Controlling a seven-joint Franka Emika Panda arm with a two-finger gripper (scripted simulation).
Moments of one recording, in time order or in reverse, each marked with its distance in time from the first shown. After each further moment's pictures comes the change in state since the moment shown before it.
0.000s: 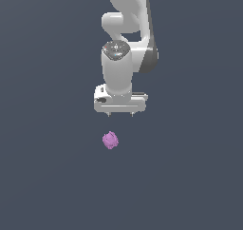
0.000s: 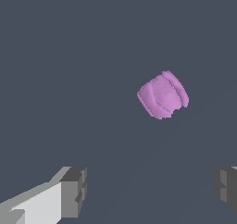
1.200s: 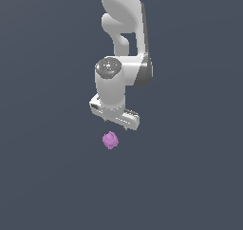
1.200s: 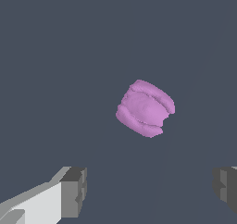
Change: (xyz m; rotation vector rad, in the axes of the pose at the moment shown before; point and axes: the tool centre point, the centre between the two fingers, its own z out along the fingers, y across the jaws) arm 0.030 0.021 0.032 -0.001 0.003 0.425
